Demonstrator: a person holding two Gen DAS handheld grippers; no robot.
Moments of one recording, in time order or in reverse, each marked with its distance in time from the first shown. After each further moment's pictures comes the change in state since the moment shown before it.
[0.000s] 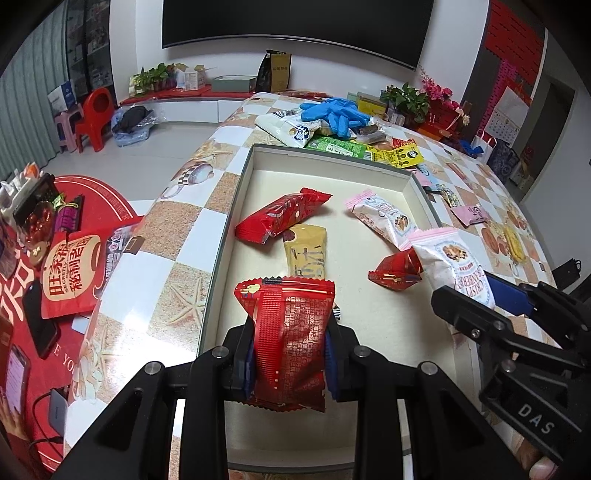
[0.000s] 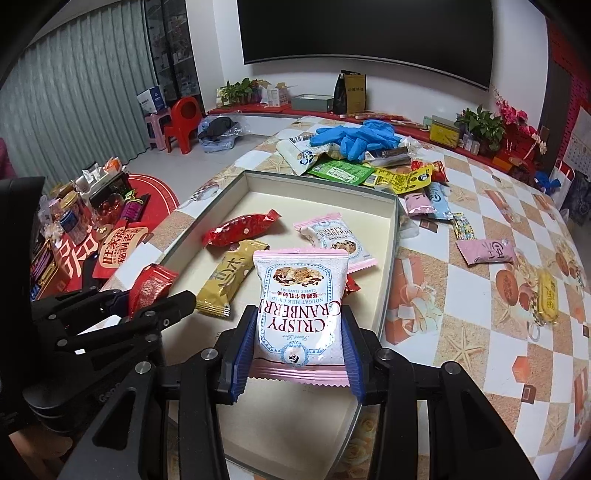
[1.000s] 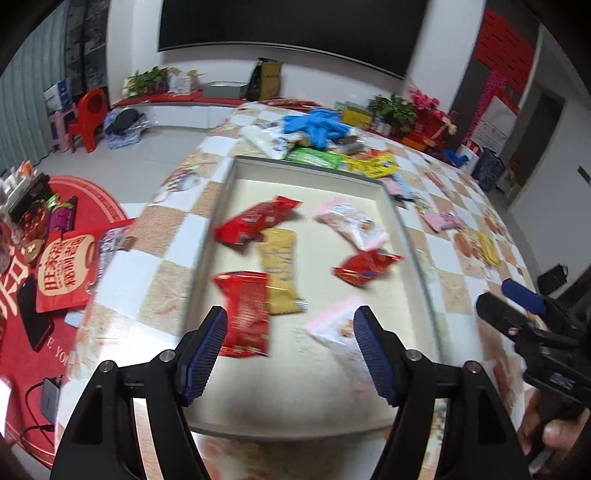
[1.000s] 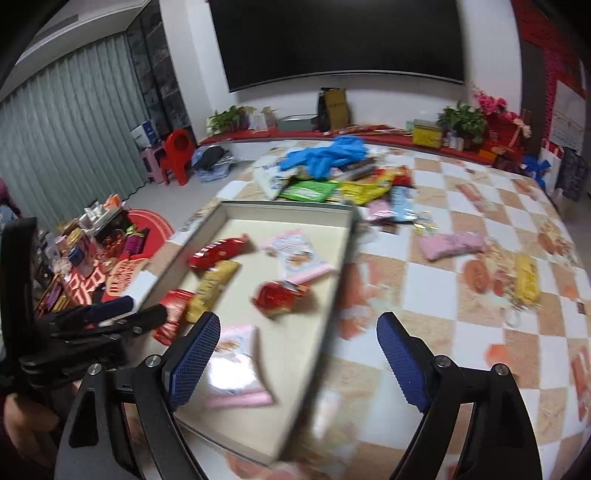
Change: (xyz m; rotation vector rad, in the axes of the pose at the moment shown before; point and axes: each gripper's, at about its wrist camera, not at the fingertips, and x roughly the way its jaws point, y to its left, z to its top) left arm -0.031 -0.026 -0.009 0.003 -0.029 -0.075; right arm -0.044 -0.057 -0.017 0.110 -0.095 0.011
